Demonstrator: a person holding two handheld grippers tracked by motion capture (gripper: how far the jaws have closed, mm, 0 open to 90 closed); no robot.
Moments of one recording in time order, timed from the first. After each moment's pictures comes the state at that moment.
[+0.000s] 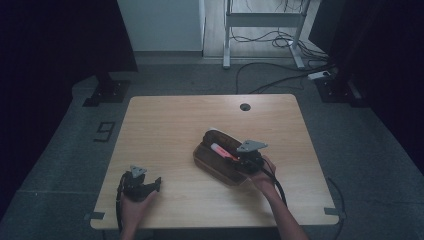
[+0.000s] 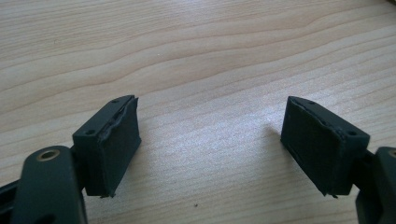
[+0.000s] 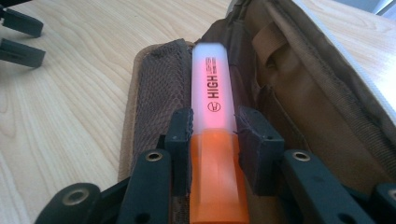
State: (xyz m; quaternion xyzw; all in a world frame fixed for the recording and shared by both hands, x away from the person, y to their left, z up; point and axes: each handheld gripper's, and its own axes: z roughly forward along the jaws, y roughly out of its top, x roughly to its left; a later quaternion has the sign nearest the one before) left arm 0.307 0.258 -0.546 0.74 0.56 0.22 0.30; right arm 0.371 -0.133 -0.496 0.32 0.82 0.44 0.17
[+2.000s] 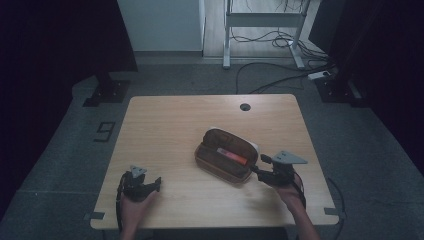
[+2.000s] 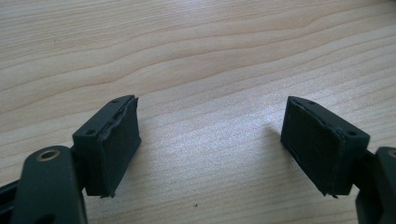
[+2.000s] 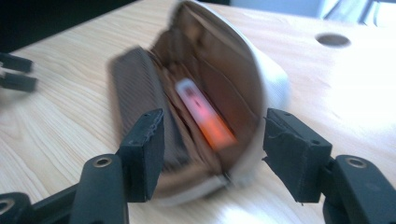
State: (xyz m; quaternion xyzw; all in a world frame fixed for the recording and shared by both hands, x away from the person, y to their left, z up) left arm 0.307 0.258 -0.546 0.74 0.56 0.22 0.30; right arm 0.322 -0.219 -0.497 0.40 0.74 0.50 0.20
